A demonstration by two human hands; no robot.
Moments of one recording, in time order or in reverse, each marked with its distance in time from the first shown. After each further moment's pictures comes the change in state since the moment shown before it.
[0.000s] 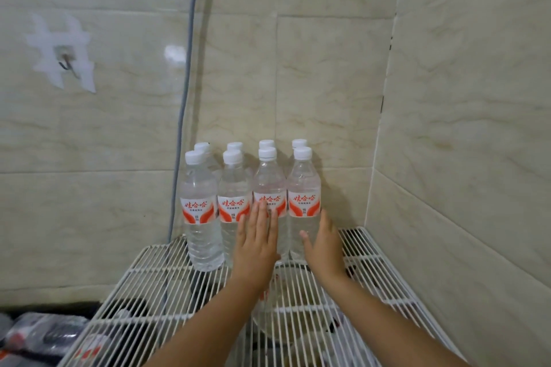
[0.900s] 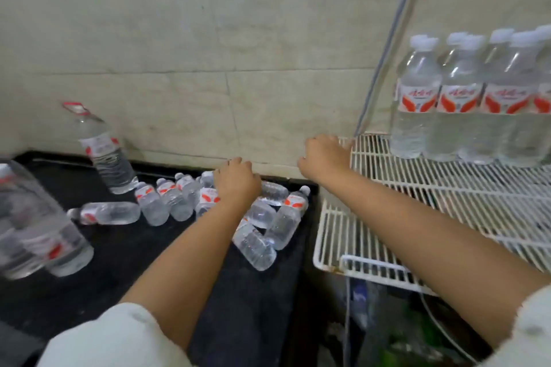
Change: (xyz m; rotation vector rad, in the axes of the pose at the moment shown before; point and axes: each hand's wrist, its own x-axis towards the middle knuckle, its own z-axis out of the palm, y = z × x) left_hand -0.197 -0.324 -0.052 -0.124 -0.365 -0.595; right_hand -0.163 -0.248 0.175 -0.526 -0.441 -0.351
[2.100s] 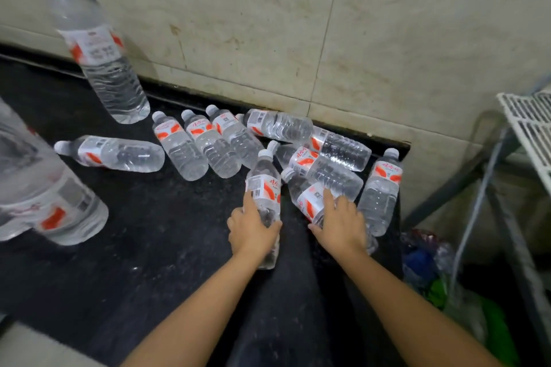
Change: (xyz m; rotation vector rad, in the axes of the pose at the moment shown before) left_hand -0.001 -0.216 0.152 -0.579 -0.414 -0.457; right_hand 0.020 -0.138 0.275 -0.158 -0.317 0.080
